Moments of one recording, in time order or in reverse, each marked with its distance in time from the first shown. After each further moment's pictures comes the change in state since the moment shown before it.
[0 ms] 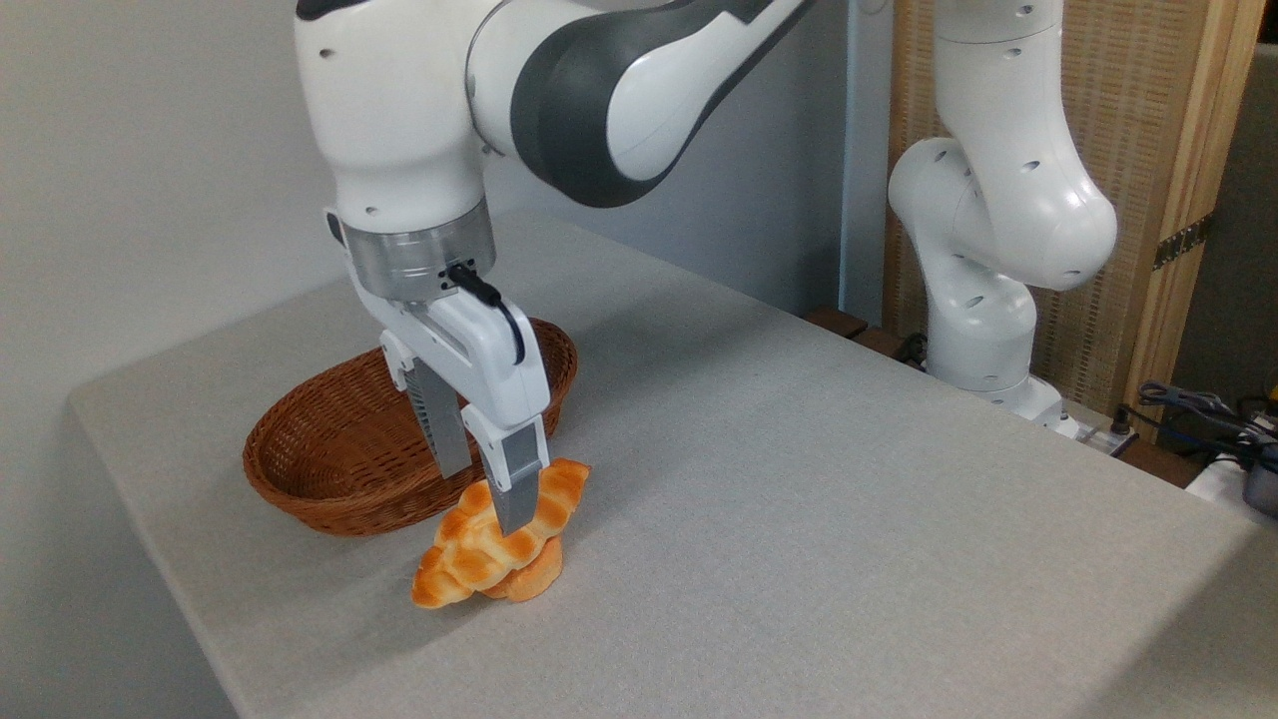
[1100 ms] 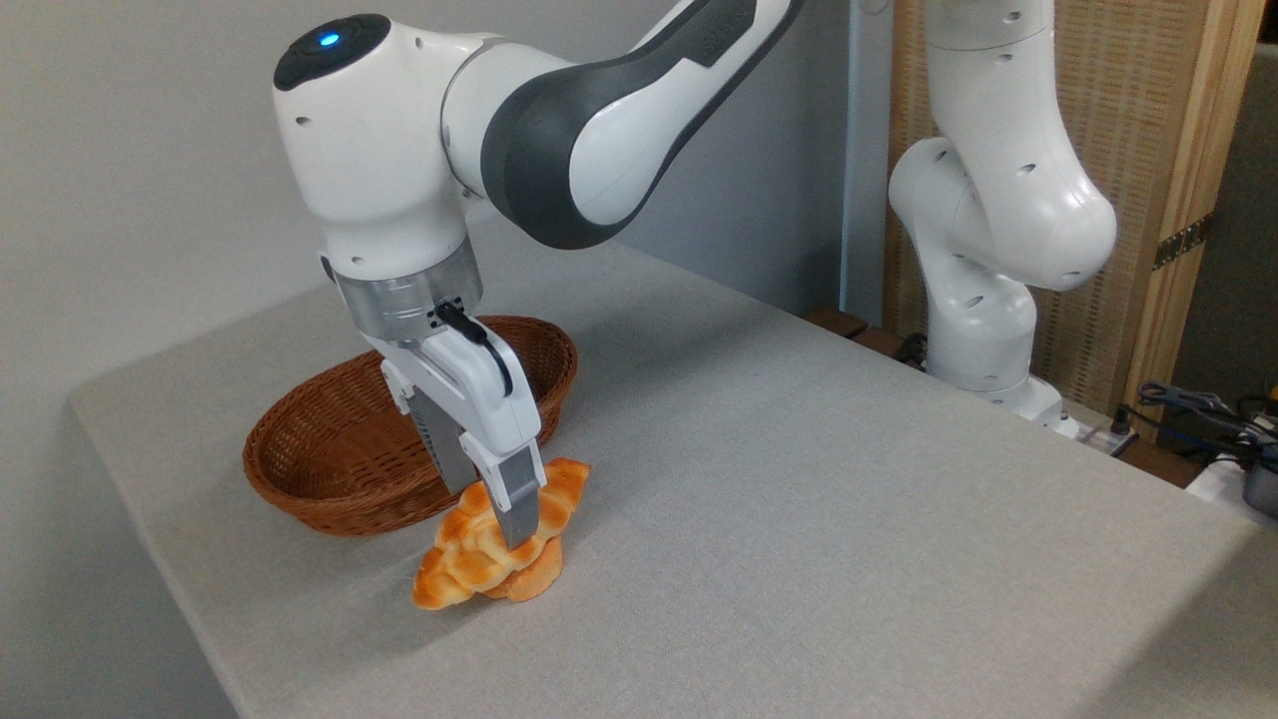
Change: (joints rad) arm -0.007 0.048 -0.017 -0.001 0.001 -0.010 -0.024
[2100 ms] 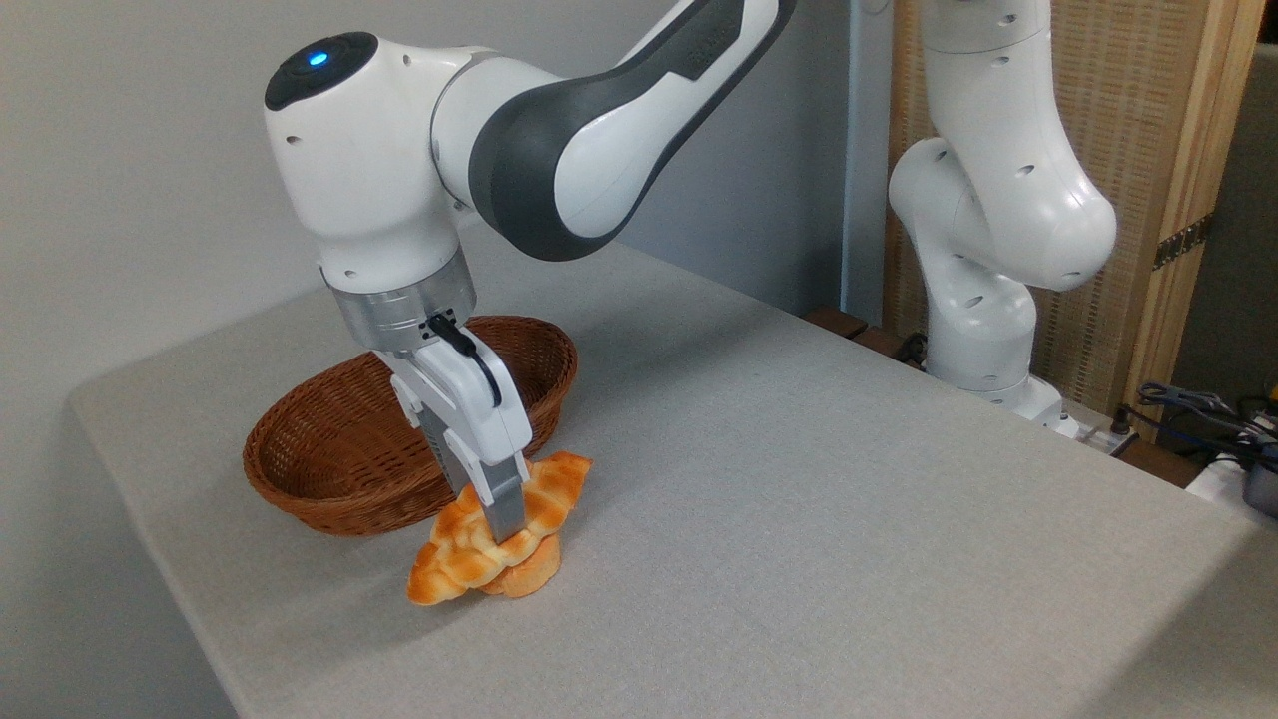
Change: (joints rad) arm 0.002 0.019 -0.014 0.008 0.002 -0.008 0.021
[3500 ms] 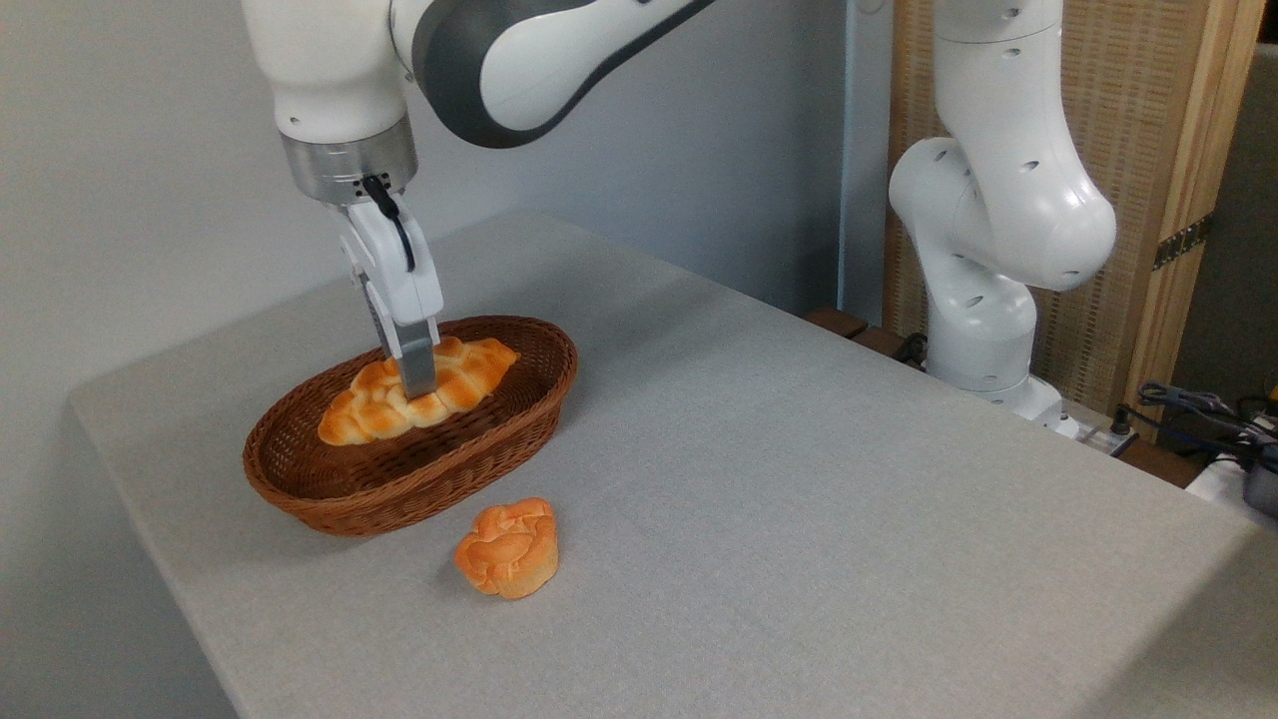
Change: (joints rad) arm -0.007 -0.071 -0.175 0.053 -0.103 -0.024 -0.018
